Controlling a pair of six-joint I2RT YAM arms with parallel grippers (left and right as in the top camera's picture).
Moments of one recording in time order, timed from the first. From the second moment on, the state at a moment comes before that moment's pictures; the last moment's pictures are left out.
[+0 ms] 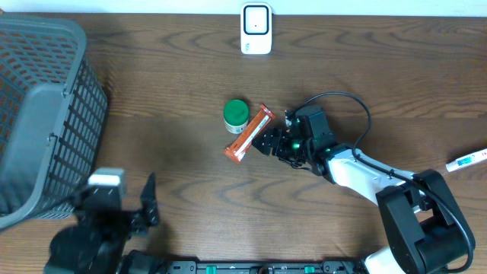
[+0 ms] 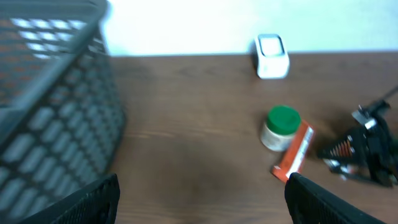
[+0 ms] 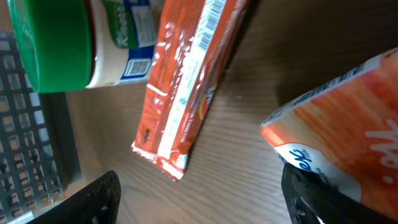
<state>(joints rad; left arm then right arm) -0.29 0.38 0.92 -0.97 -0.17 -0.10 0.43 1.71 0.75 0.06 -0.51 0.82</state>
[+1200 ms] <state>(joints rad) -0.28 1.10 0.92 -0.59 0.31 -0.10 0.27 1.40 0.75 -0.32 -0.57 0.53</state>
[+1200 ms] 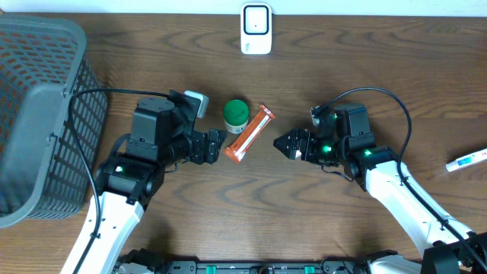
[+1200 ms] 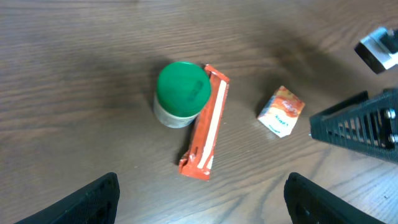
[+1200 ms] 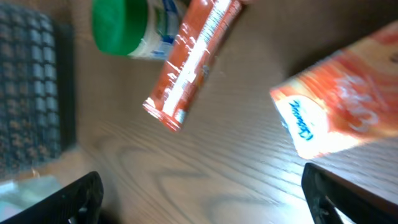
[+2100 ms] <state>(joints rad) -0.13 0.94 0.92 -0.74 0.18 -0.15 0.43 1.70 1.15 -0.40 -0.58 0.37</state>
